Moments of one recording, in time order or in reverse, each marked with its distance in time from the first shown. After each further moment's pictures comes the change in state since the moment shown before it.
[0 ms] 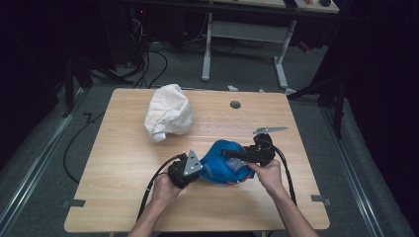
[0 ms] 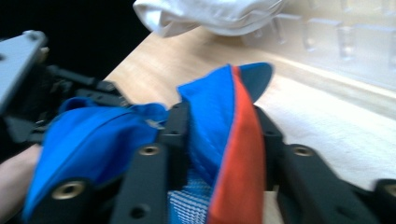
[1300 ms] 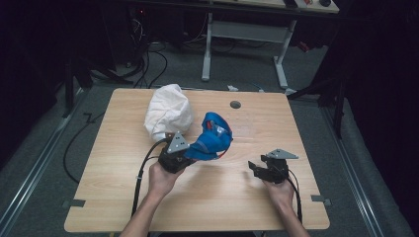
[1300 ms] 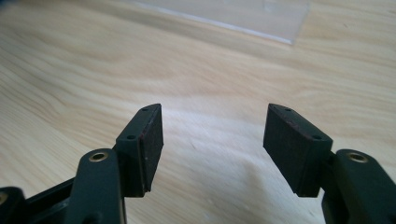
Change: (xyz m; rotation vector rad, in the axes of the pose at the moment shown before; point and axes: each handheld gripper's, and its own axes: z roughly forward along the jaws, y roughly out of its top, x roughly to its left) left arm 0.031 0.049 -0.004 -0.095 0.025 -0.258; right arm -0.045 -0.088 -0.010 -0.043 -0.580 -0.110
